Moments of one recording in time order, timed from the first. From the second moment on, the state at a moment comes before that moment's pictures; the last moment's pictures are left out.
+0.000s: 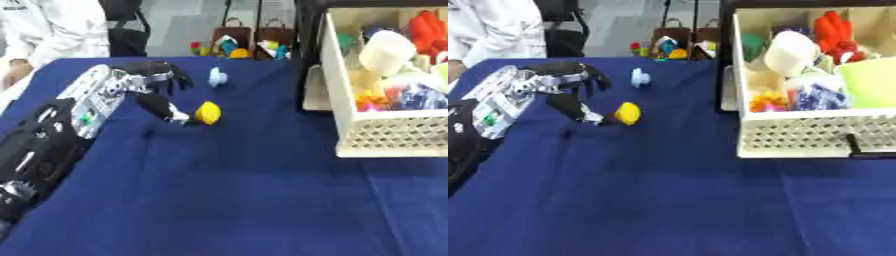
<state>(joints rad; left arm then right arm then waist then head) -0.99 0.65 -0.32 -1.14 -0.64 -0.07 -0.58 -0.54 -0.24 -0.17 -1.99 0.32 -0.53 -0.60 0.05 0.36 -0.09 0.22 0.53</state>
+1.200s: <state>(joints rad) -1.01 0.60 -0.28 -1.04 -0.64 -0.09 -0.48 -0.56 -0.24 -0.17 -1.99 0.32 -0.53 -0.60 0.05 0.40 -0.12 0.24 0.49</state>
